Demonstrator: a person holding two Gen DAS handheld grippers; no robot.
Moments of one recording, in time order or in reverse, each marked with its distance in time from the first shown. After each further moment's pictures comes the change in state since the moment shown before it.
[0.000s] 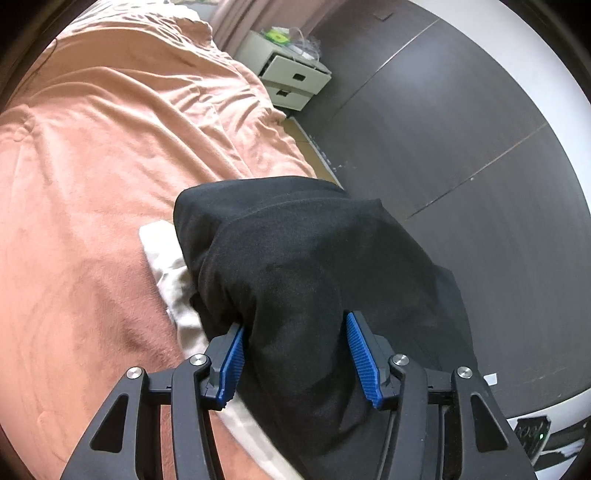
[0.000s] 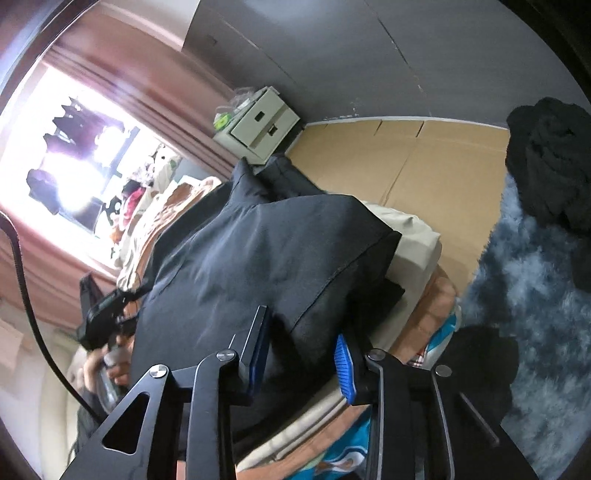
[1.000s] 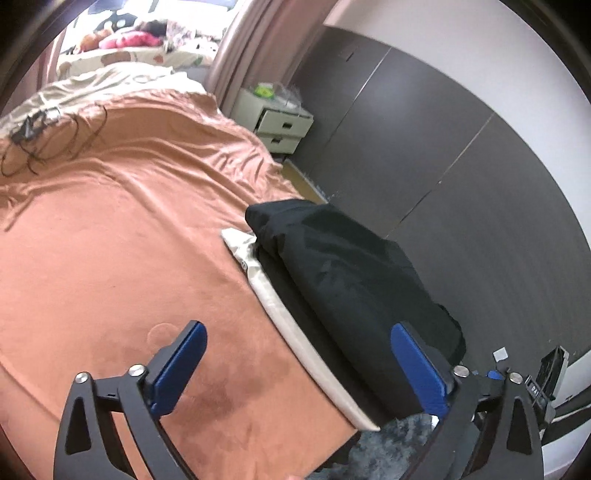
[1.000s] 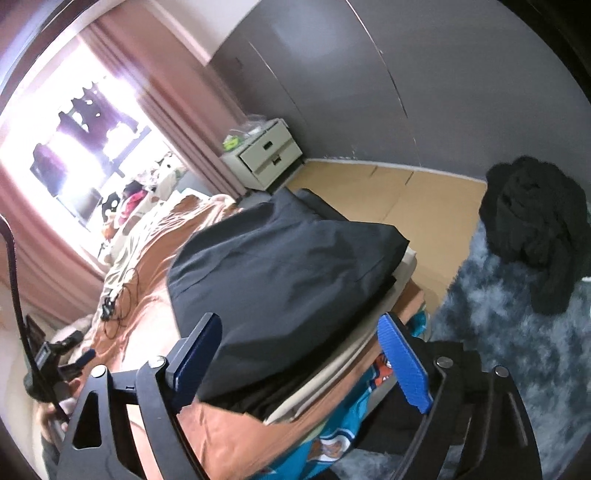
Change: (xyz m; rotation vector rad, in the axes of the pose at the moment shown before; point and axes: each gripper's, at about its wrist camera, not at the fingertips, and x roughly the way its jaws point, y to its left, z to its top) left arm -0.217 -0.019 -0.109 0.141 -0.169 0.053; right arm -0.111 0.084 -0.053 -0.144 -0.135 -0.111
